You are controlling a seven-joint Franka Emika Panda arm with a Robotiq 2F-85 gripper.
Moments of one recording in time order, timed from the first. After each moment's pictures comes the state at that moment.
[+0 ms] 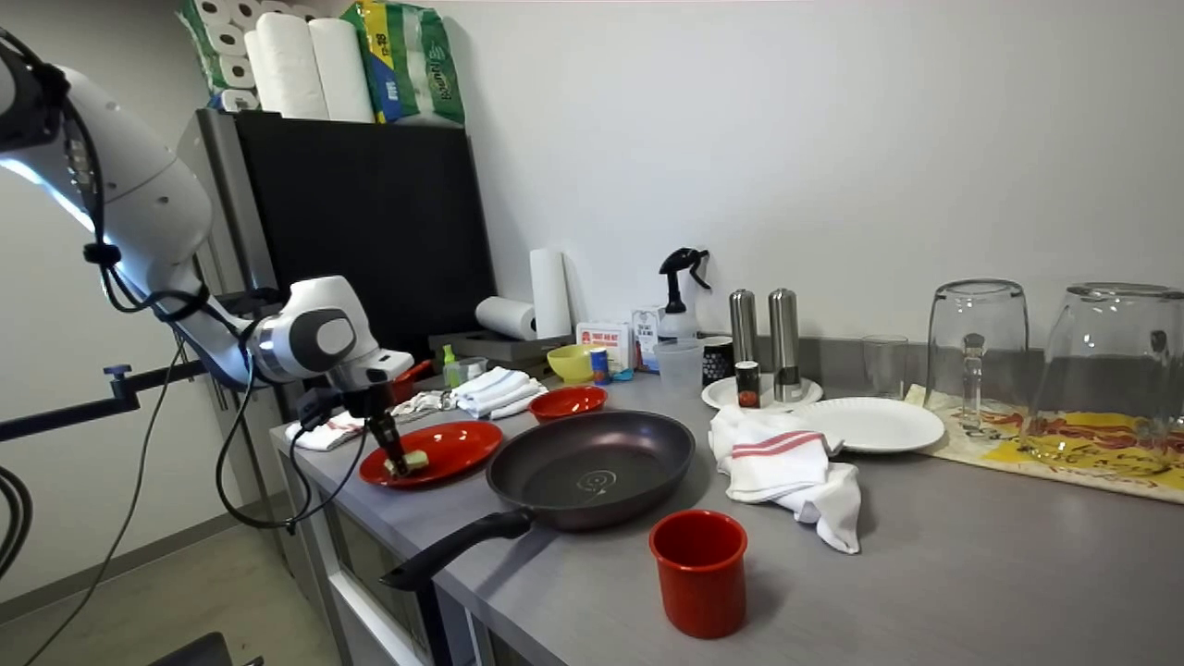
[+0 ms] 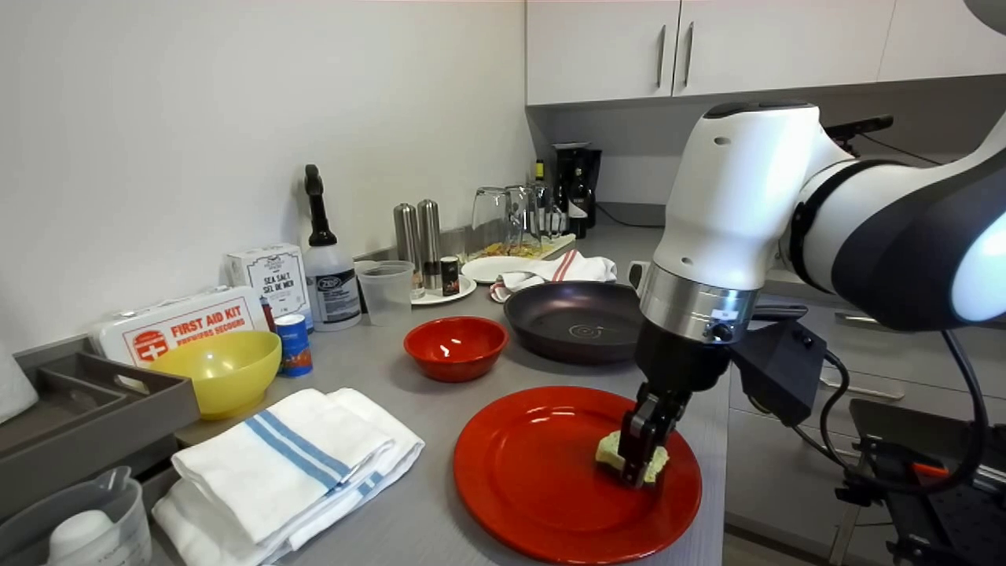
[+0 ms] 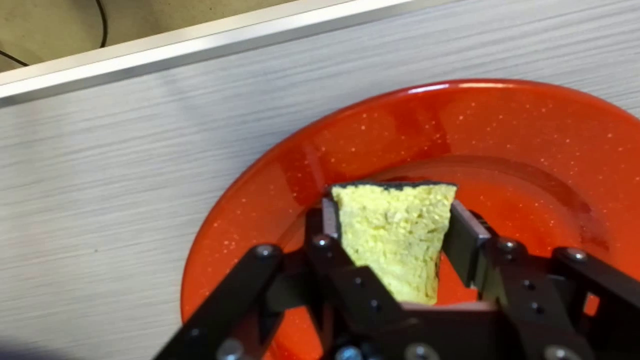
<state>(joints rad) 0.30 0.12 0.15 -2.41 -0.24 2.69 0.84</state>
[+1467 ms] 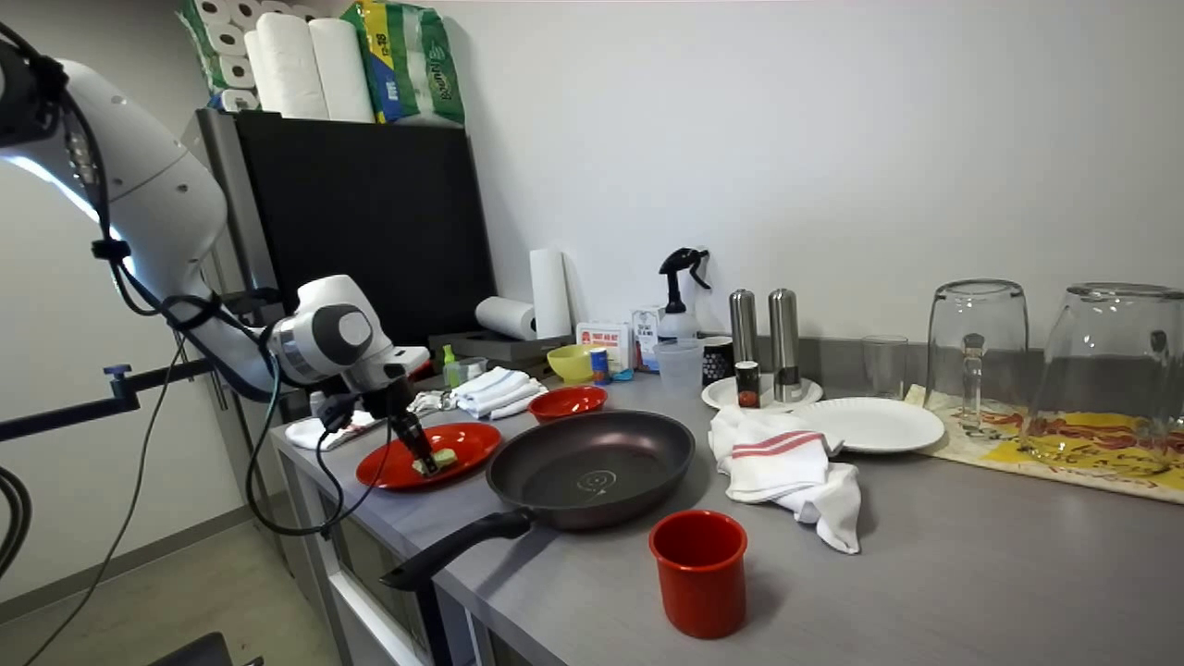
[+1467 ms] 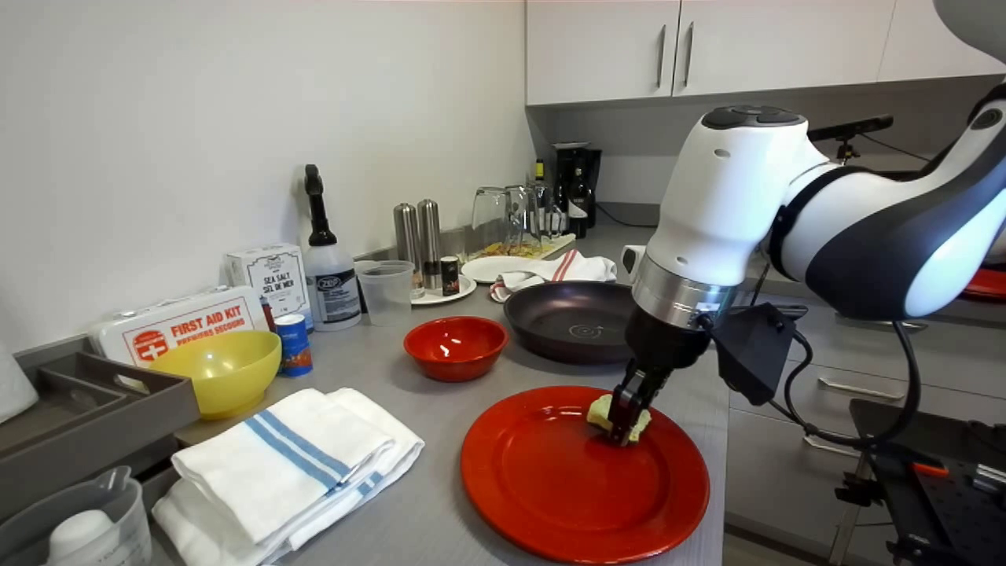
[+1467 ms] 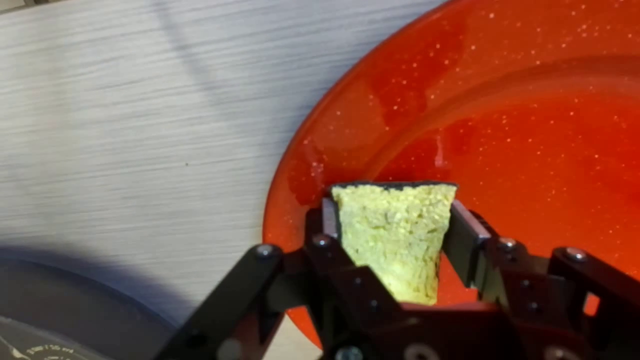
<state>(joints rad) 0.27 0.12 0.08 -2.41 -0.50 2.69 0.94</state>
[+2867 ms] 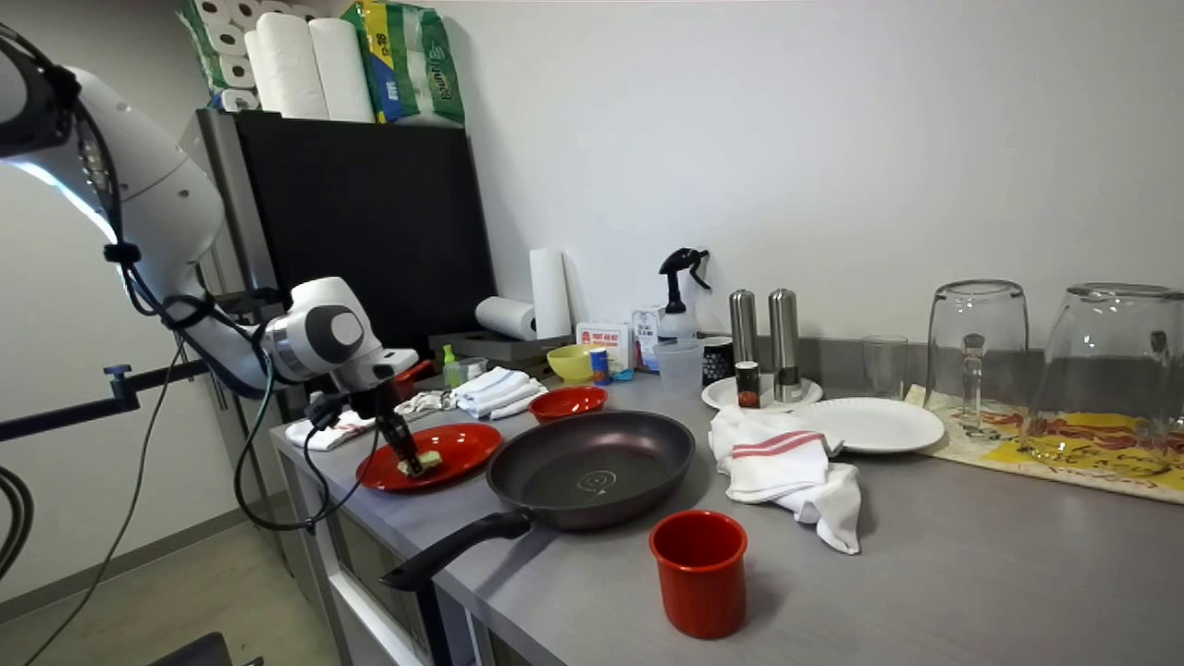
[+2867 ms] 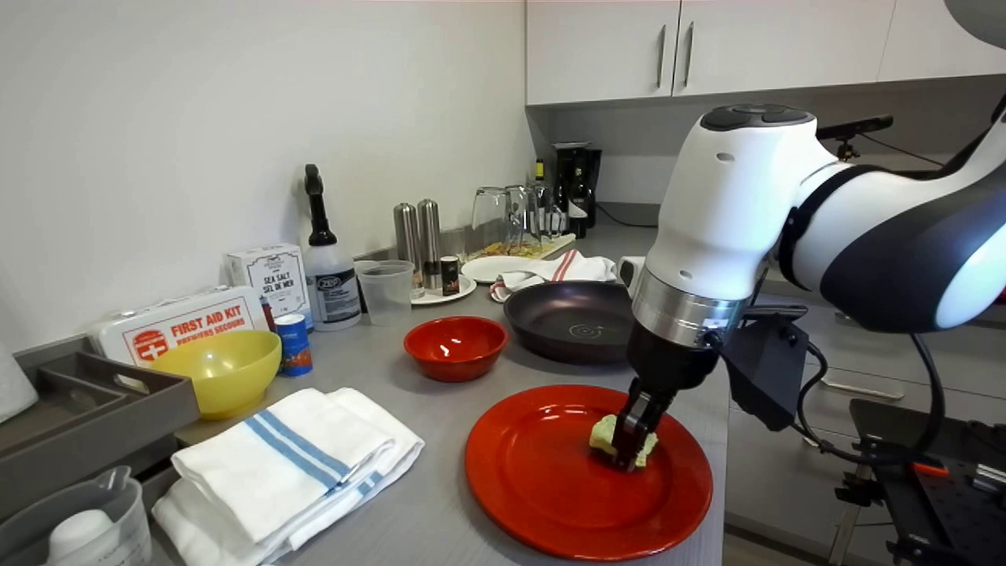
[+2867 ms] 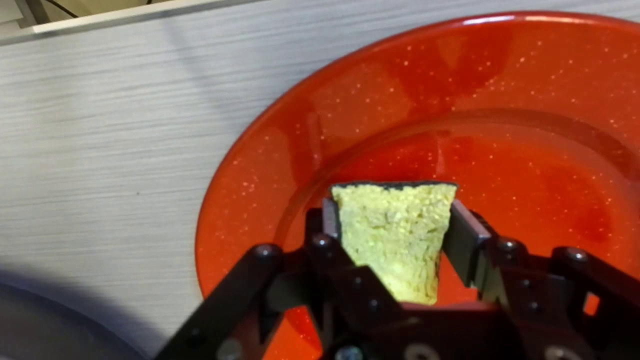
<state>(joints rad) 0.28 0.15 0.14 -2.38 -0.46 2.64 0.95</state>
